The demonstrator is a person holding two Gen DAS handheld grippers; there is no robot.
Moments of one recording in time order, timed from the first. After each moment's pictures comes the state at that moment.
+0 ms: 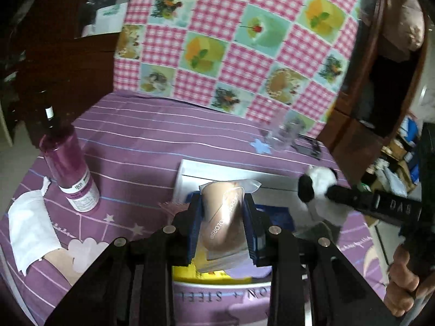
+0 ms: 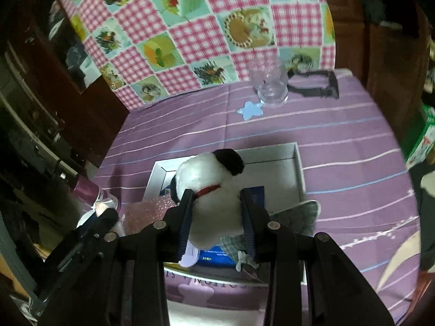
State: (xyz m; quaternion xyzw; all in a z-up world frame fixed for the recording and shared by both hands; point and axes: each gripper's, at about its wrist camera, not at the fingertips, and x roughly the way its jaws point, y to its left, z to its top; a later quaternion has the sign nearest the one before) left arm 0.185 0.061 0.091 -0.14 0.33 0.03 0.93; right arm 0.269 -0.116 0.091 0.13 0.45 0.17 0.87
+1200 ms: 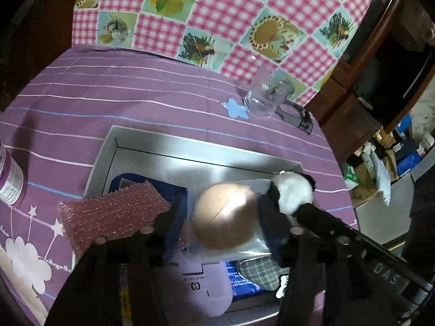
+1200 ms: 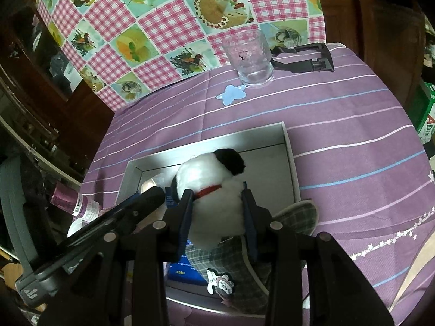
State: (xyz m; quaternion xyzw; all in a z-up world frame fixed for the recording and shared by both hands) left arm 0.267 0.019 0.044 -0.19 0.42 -0.04 0.89; right arm 0.289 -0.135 0.044 0.16 0.46 0.17 0.86
